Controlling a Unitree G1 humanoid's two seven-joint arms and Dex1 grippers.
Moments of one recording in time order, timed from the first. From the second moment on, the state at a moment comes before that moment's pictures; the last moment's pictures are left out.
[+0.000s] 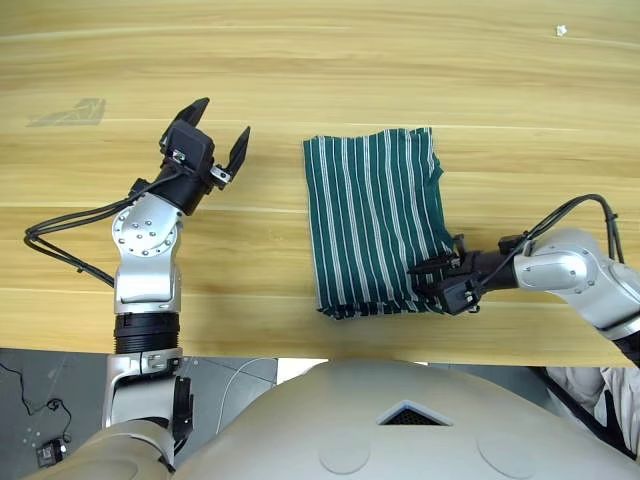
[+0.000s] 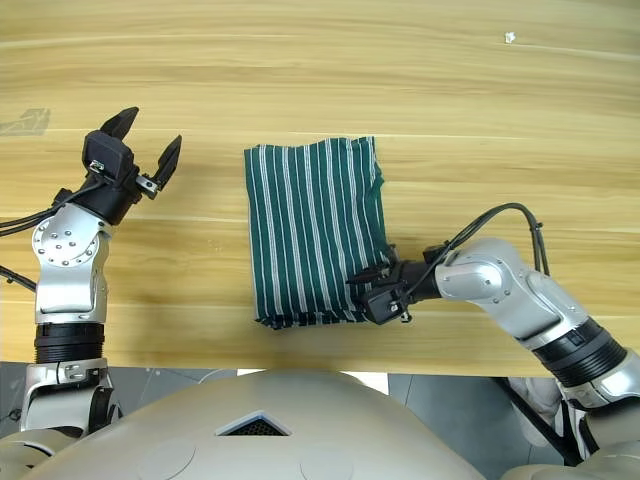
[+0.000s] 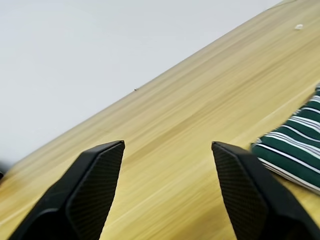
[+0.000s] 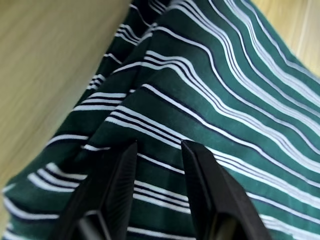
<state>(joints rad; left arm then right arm) -0.01 0.44 0.07 0.04 -0.04 -0.13 -0.47 -0.08 -0.96 0.61 -0.26 -0.17 -0.31 0.95</state>
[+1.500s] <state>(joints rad) 0.30 0.82 -0.13 -0.10 0.55 -0.81 -0.51 0.18 -0.86 0.16 0.23 -0.56 -1.20 0.49</state>
